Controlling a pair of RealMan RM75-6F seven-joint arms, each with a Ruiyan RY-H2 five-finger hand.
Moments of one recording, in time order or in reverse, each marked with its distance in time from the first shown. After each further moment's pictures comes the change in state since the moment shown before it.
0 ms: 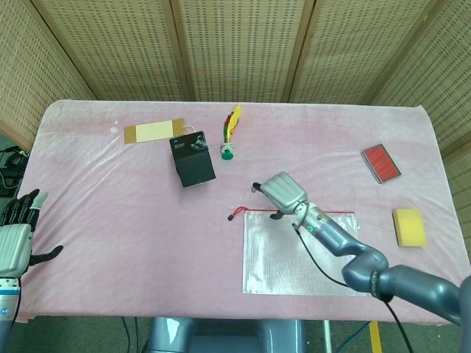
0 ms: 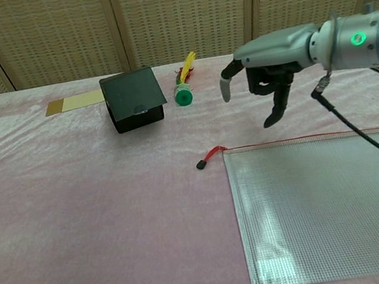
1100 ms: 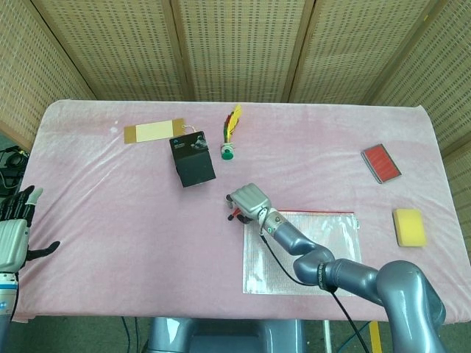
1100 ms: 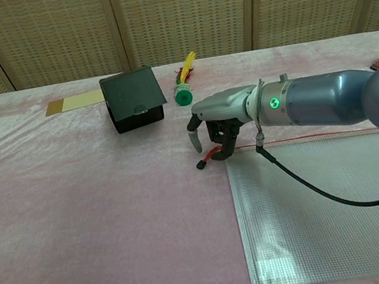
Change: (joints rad) left arm -0.016 -0.001 -0.016 0.014 -0.052 -0.014 -0.008; right arm 0.156 -0.306 -0.058 0.298 0.204 -0.048 -0.042
